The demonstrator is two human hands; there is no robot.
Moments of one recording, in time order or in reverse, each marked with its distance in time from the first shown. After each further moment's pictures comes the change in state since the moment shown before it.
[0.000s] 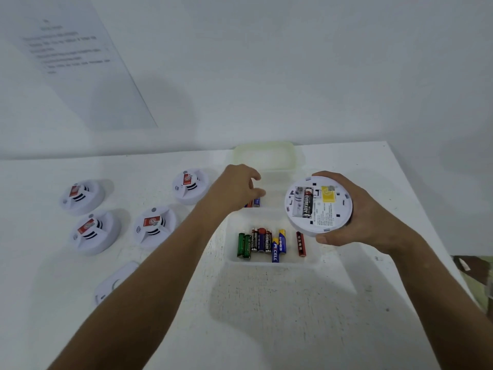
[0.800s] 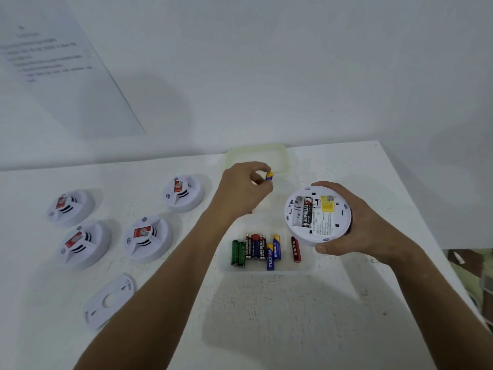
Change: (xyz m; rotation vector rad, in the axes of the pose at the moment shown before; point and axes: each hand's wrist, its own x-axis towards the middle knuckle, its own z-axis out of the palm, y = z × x) left_hand -0.010 0.039 0.001 -0.441 0.142 -0.014; right_hand -0.007 0.014 -0.004 0.026 0.036 0.042
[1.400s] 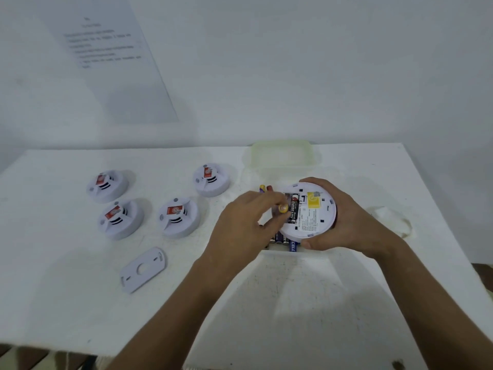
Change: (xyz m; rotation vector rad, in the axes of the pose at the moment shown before) left_hand -0.121 -0.019 -0.026 0.147 0.250 0.452; right_hand 0.008 -0.028 0.059 0.018 -0.091 -0.057
